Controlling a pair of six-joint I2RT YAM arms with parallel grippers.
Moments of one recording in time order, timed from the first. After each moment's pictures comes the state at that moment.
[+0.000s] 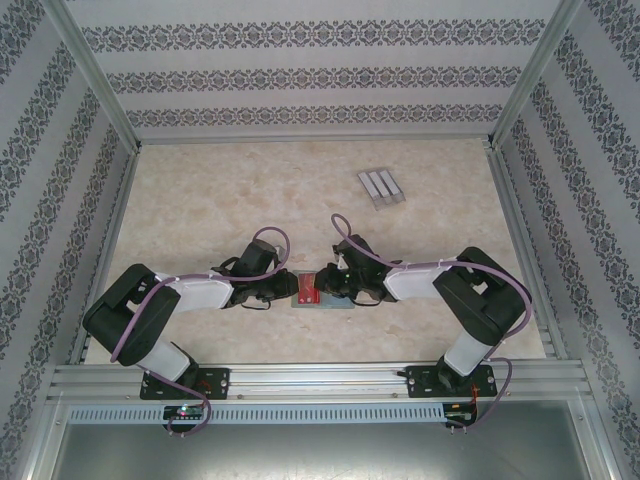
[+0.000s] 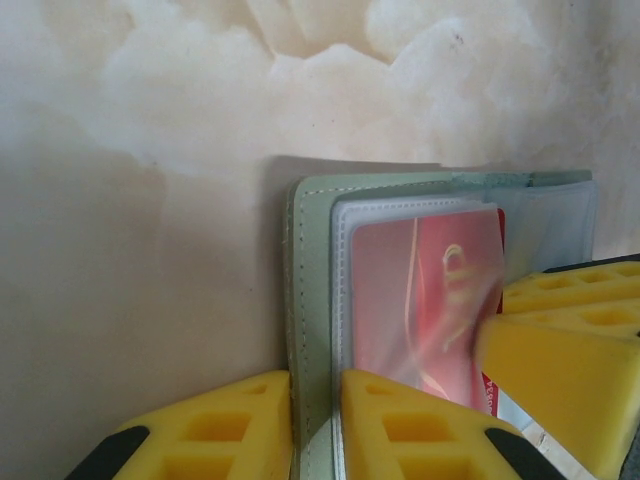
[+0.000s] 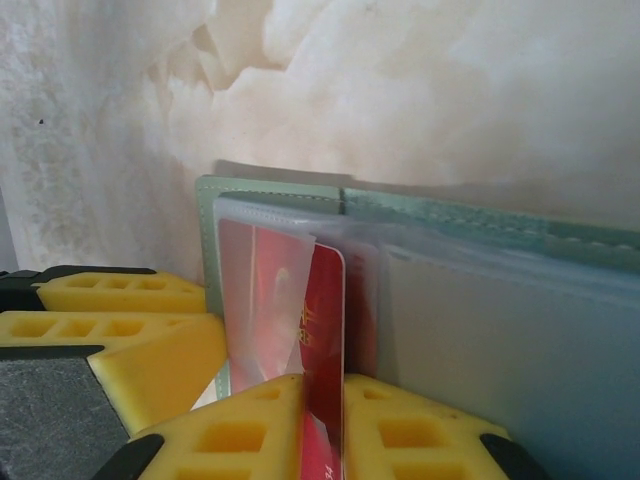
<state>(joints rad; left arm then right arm) -0.59 1.55 0.55 0.08 0.32 -0.80 0.73 1.68 0.66 0.18 -0.40 1.00</state>
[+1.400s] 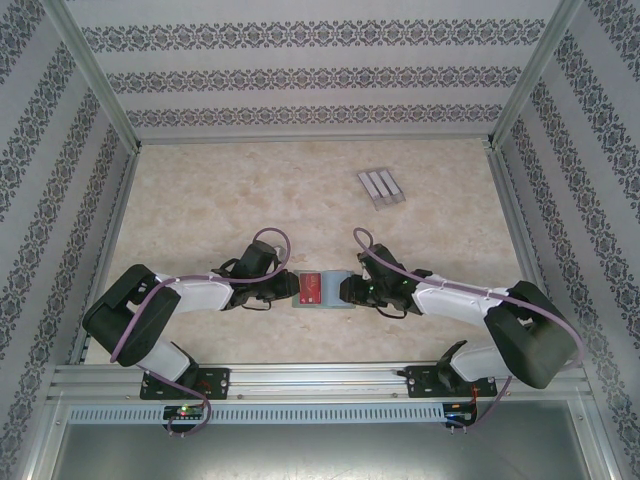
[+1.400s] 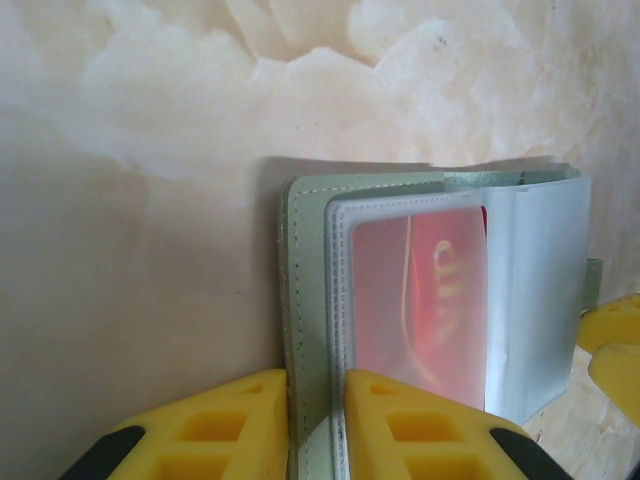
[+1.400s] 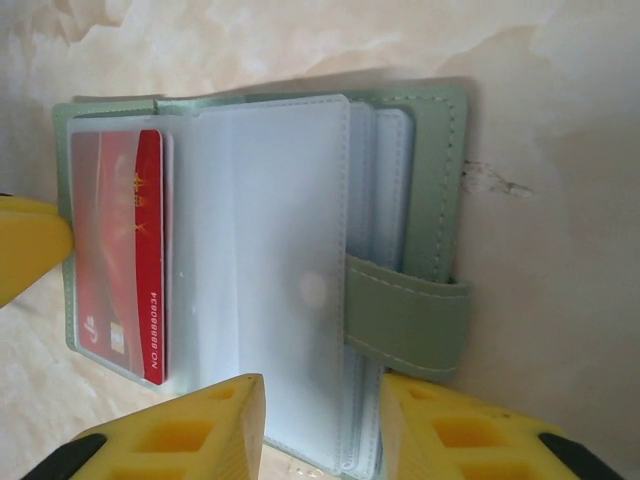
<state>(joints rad) -0.60 1.54 0.53 0.12 0.31 -0.81 0.69 1.37 0.53 -0.14 -0.23 0.81</state>
